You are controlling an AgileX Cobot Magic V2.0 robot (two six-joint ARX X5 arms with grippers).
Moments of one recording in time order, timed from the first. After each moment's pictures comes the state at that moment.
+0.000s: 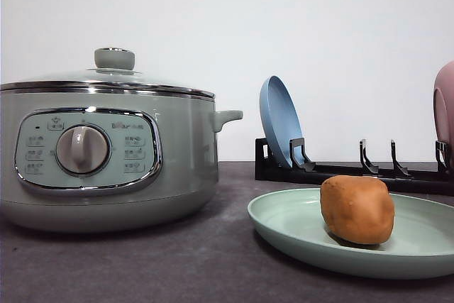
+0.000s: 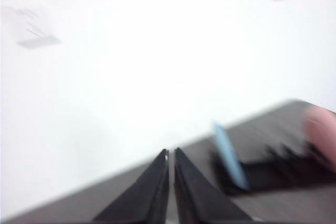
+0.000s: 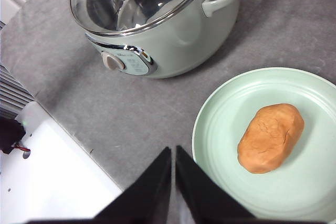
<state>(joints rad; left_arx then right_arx) -0.06 0.75 1.38 -0.57 0.33 0.15 0.59 0.78 0.91 -0.80 -0.34 0.27</state>
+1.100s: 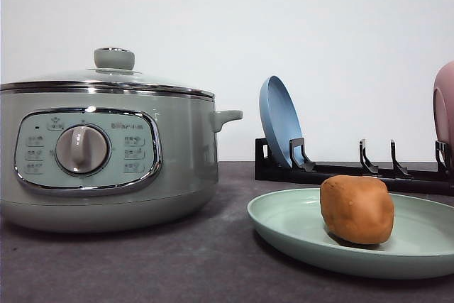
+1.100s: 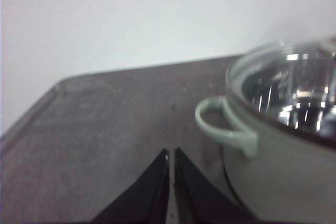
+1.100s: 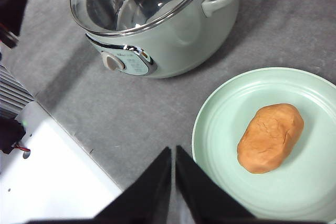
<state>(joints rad) 0.08 0.06 0.10 -0.10 0.06 0.14 0.59 0.78 0.91 -0.80 -0.34 0.27</state>
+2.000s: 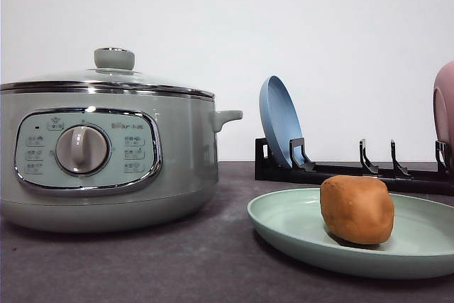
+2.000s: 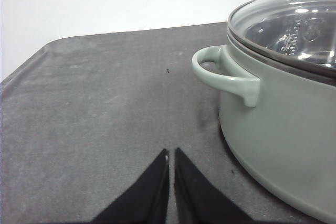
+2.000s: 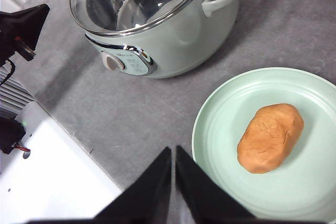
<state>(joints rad) 0.08 0.00 0.03 -0.18 0.06 0.12 0.59 0.78 0.91 -0.80 -0.34 0.27</state>
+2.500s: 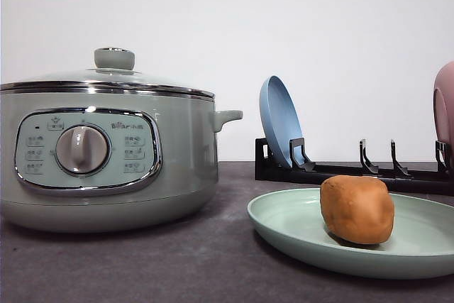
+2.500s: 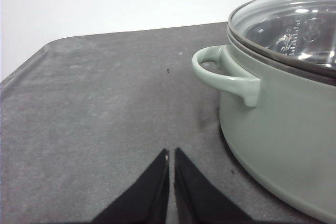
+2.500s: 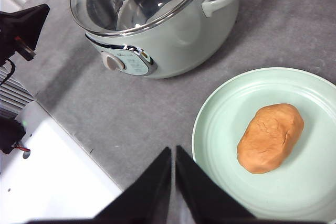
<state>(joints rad) 0.08 0.00 0.03 -0.18 0.06 0.12 0.59 0.78 0.91 -0.80 -0.34 0.27</state>
